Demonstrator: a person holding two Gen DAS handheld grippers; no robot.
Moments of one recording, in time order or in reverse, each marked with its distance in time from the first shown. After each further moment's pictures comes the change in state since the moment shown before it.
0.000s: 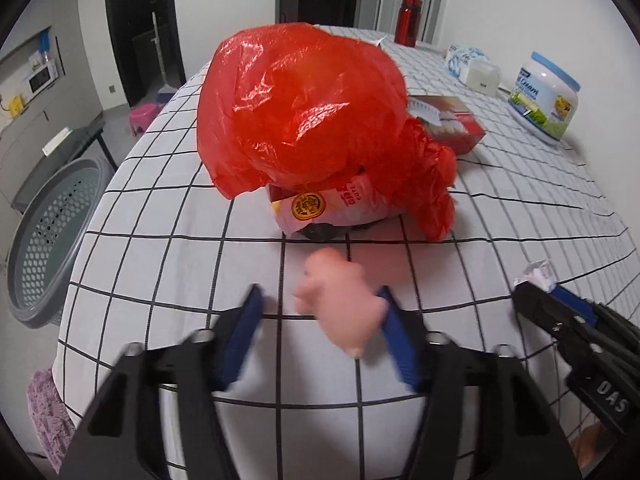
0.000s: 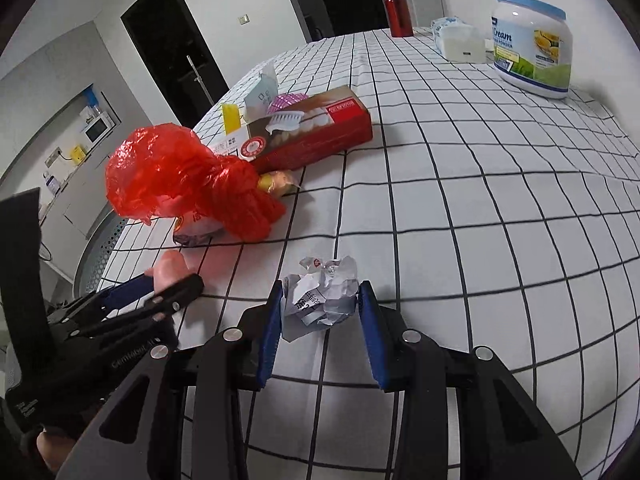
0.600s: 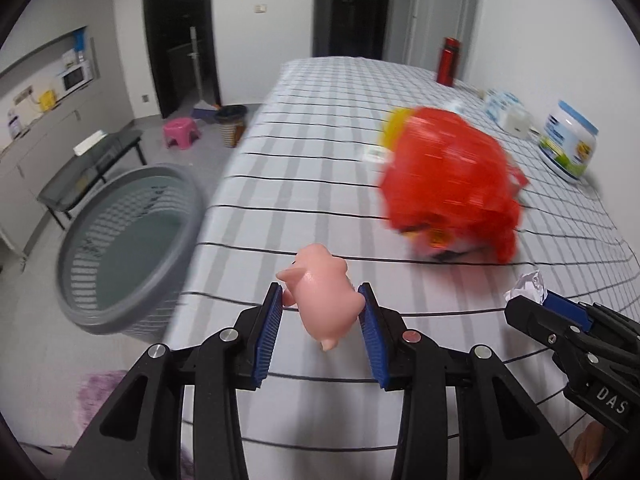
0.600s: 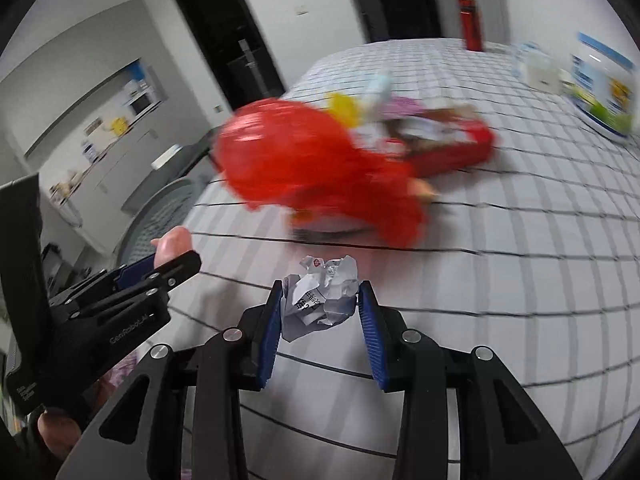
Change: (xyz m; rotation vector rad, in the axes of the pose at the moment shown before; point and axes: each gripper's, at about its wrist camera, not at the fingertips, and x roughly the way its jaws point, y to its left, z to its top) left arm -0.052 0.095 -0.004 -0.066 -0.099 0.101; right arm 0.005 0.102 0.003 -0.144 0.025 0.149
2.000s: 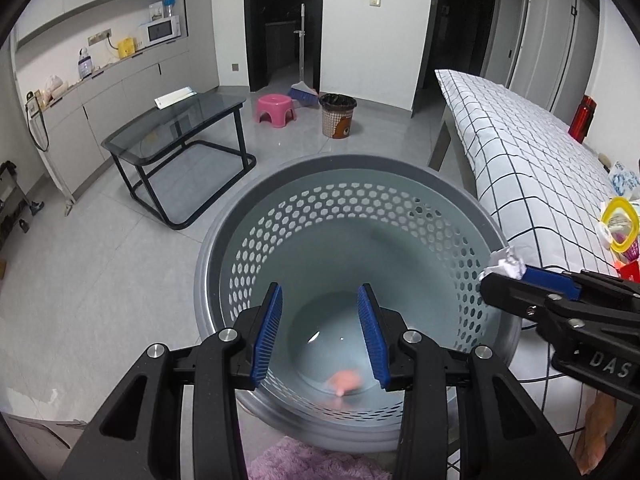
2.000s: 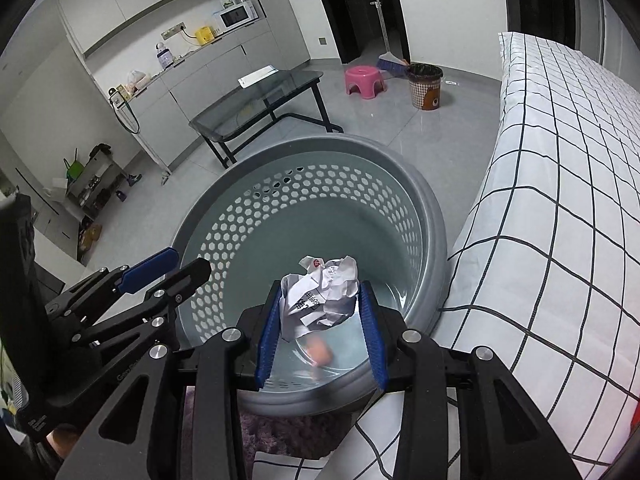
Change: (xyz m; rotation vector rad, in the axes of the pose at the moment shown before) left arm 0.062 0.263 0.016 -0.210 0.007 0.190; right arm 0.208 0.236 0.083 -0.283 0.201 0.193
